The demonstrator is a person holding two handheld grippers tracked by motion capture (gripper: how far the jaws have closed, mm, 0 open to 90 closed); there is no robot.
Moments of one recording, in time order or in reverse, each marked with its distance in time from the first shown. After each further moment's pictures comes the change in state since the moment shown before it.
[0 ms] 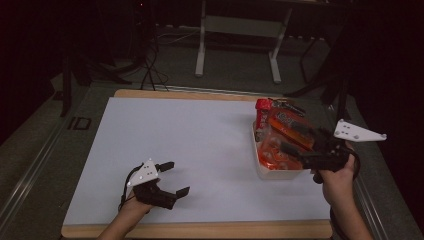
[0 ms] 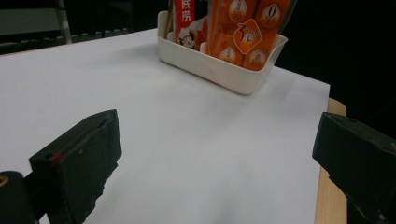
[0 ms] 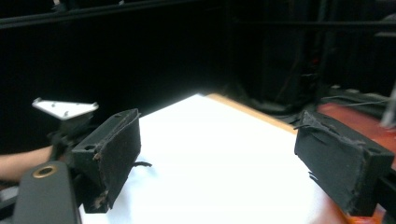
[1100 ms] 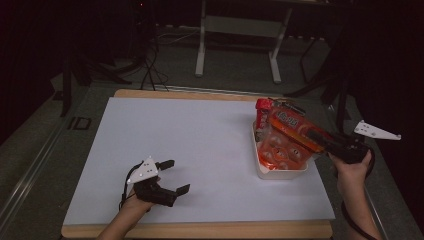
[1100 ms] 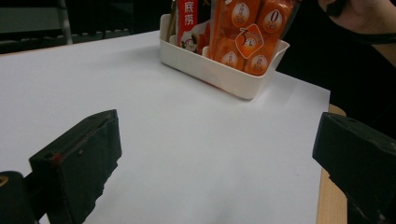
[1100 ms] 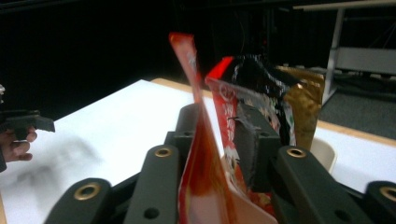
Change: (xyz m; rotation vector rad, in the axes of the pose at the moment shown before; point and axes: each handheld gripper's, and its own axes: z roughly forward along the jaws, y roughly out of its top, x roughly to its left) left arm 0.004 0.003 0.002 -0.010 -0.001 -0.027; right arm -0.094 -0.045 -0.046 0.007 -0.175 0.079
